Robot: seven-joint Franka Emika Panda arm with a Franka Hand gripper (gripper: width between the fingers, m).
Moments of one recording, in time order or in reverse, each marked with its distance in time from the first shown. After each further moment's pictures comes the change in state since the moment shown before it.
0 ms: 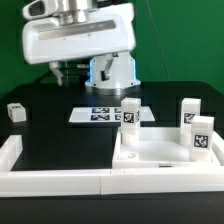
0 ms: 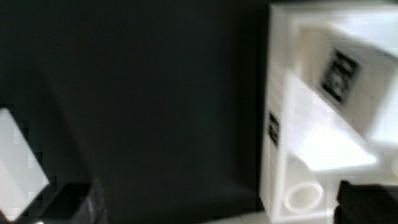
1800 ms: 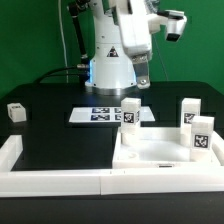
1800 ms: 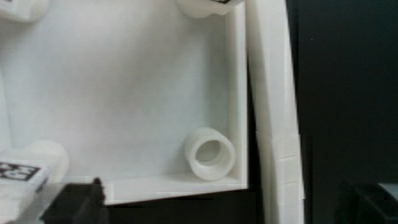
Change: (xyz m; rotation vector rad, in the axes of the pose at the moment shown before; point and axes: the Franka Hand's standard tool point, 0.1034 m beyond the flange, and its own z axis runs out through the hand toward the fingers) arm 0.108 -0.121 0.016 0.070 0.021 1.578
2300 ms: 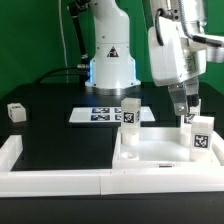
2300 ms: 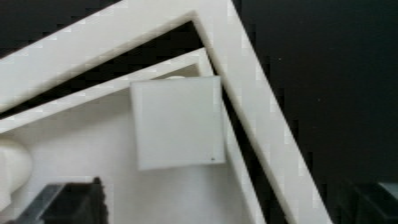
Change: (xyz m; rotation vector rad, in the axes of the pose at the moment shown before) arm -0.060 -0.024 0.043 -0.042 0.005 0.369
